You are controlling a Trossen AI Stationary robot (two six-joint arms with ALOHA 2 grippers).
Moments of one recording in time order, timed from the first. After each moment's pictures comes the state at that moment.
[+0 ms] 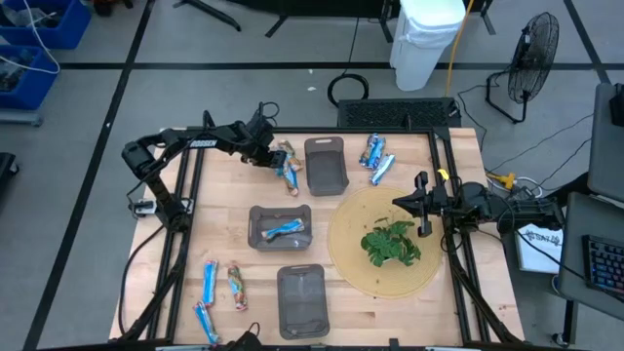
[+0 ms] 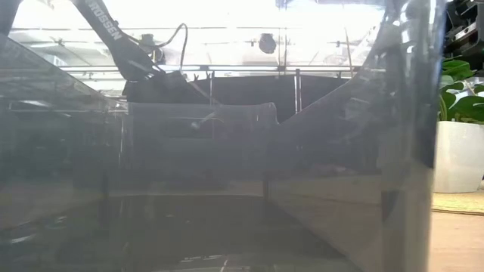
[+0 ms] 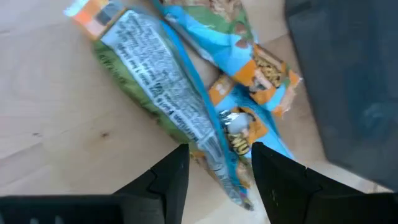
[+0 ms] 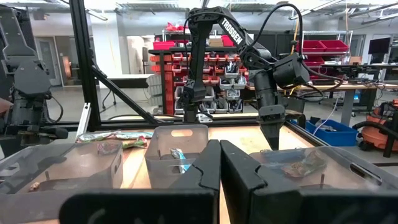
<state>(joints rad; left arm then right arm) 0.73 1.71 0.94 -0.33 0.32 -0.56 0.00 0.01 0.01 0.10 0.05 0.01</state>
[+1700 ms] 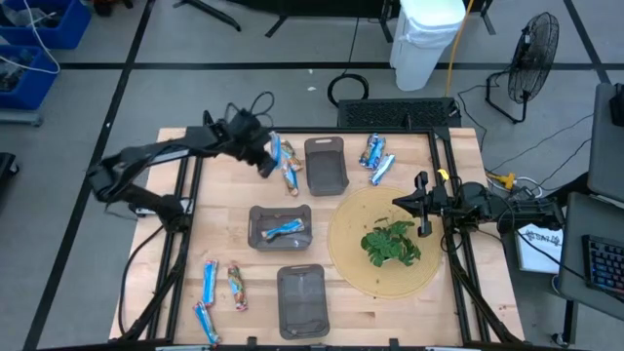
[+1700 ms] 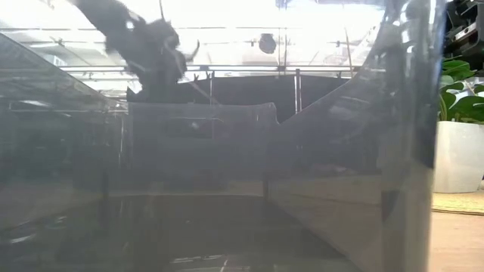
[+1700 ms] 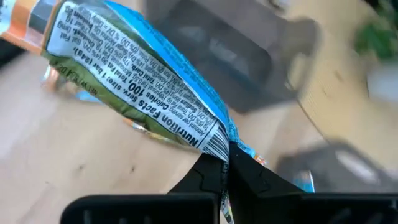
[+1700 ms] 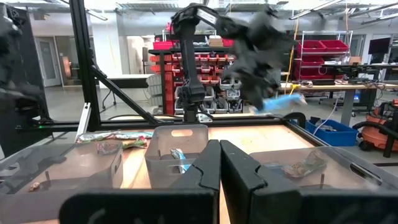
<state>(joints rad) 0.59 1.34 0.94 -0.48 0.30 -0.14 0.00 0.01 0.01 0.10 0.05 0.01</state>
